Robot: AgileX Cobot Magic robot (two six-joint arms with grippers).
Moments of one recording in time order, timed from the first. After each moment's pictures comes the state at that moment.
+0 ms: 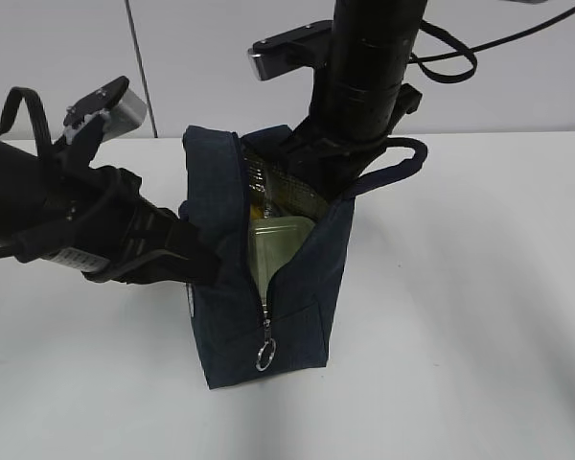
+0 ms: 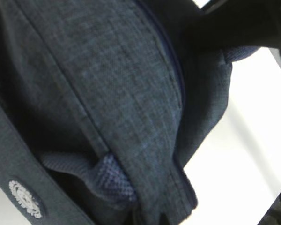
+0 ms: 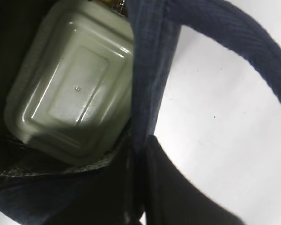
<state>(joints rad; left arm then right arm) -0.43 1.47 -0.85 -0.98 0.63 0.71 0.51 1.99 -1.83 -0.05 1.25 -0.07</state>
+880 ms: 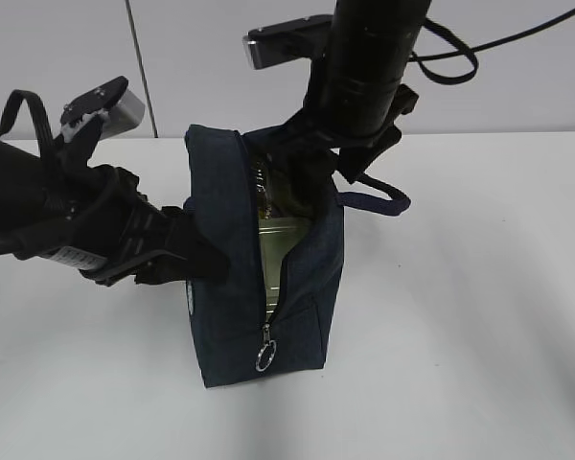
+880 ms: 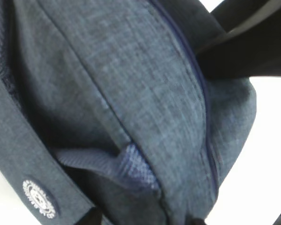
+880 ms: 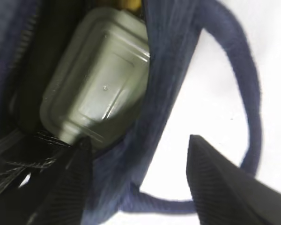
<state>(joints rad) -0.44 1.47 -0.85 -0.94 0.60 0.69 0.51 1.95 -1.82 0.04 1.24 -0.08</state>
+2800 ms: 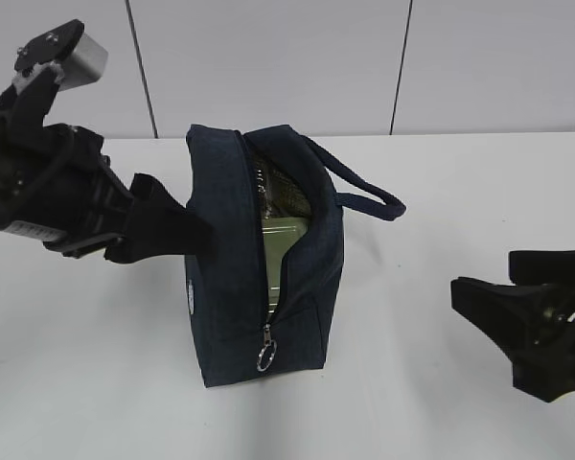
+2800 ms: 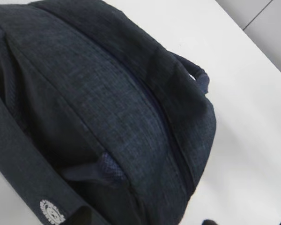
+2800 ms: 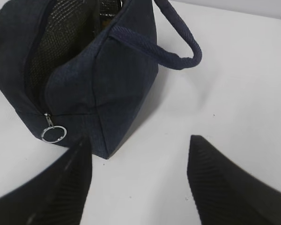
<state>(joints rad) -0.44 1.33 -0.85 -0.84 0.59 0.69 0.51 0.89 -0.34 0.17 -0.03 -0.11</state>
